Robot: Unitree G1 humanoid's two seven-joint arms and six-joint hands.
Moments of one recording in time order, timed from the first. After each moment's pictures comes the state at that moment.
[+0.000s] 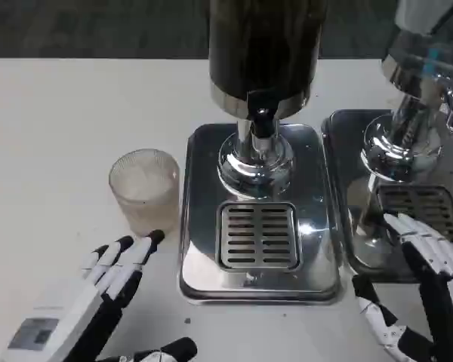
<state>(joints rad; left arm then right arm) 0.51 0.51 0.02 -0.12 0.67 -0.55 0.10 0.48 -0.34 0.14 -0.08 -0.82 -0.42 -0.62</state>
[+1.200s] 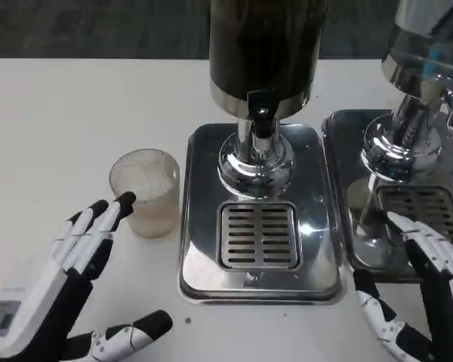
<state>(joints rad) 0.45 0.51 0.08 0.00 0.56 -0.71 0.21 0.47 -0.28 0.14 -0.07 -0.80 -0.43 -0.62</state>
